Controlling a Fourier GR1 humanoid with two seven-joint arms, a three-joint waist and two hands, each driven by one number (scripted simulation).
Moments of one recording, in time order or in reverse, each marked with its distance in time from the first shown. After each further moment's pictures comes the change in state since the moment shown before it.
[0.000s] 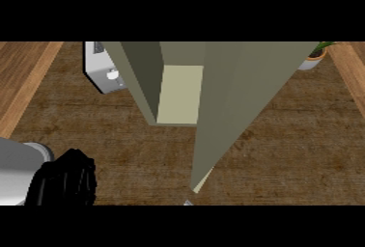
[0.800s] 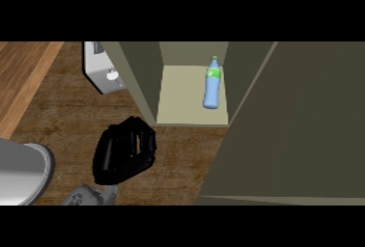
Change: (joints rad) left arm -0.351 -0.193 -0.143 0.251 -0.073 0.143 0.071; right arm 0.366 -0.206 -0.230 -0.128 -0.174 0.075 -0.270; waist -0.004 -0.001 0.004
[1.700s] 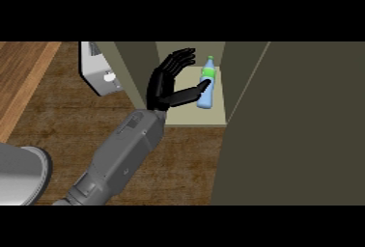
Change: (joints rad) left arm -0.675 -0.256 0.172 0.853 0.085 -0.111 -0.154; right arm 0.116 0.067 -0.187 -0.008 -0.019 -0.068 -0.208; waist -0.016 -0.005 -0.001
